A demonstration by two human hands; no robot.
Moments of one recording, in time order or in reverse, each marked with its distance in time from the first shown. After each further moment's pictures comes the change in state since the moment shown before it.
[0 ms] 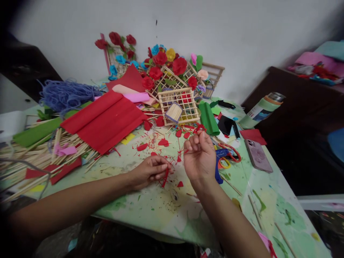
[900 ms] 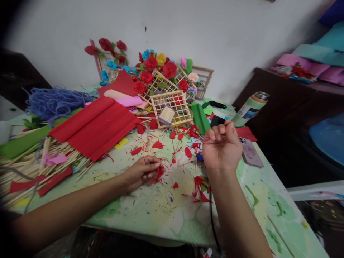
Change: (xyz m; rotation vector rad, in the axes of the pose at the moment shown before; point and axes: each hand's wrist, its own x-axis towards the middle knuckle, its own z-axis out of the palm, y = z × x) left_hand 0.005 -0.004 -0.014 0.056 0.127 -0.049; right_hand 0.024 -0.059 -0.011 0.033 0.034 -0.273
